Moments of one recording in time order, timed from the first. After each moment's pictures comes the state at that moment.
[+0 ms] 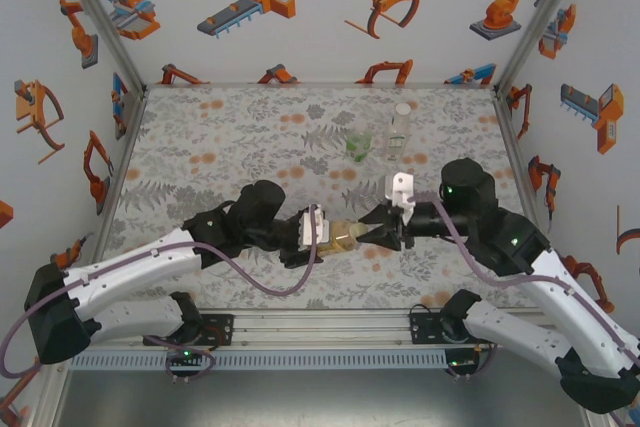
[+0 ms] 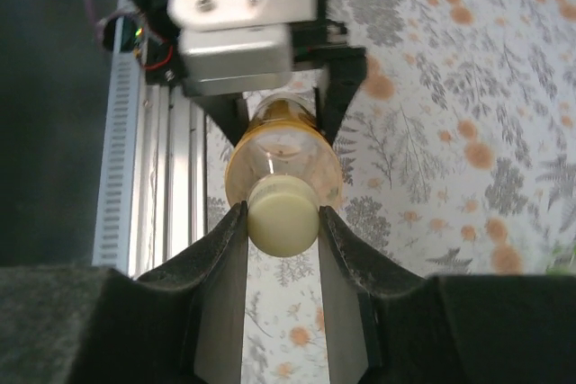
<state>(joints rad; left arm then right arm) -1.04 1.09 0.82 -0.29 0.41 0.49 0.75 0.79 1.04 -0.62 -0.64 -0.26</state>
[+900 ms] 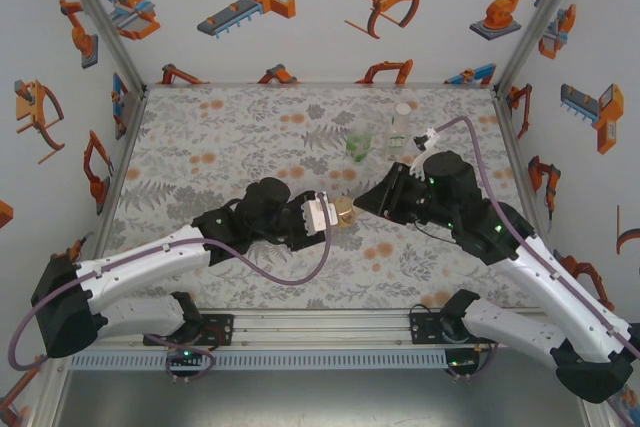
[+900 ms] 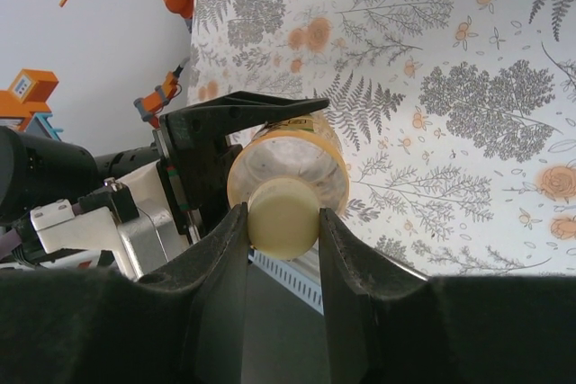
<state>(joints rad) -1.03 1.16 0.81 -0.19 0.16 0.48 0.75 0.88 1.07 -0.68 -0.12 0.91</state>
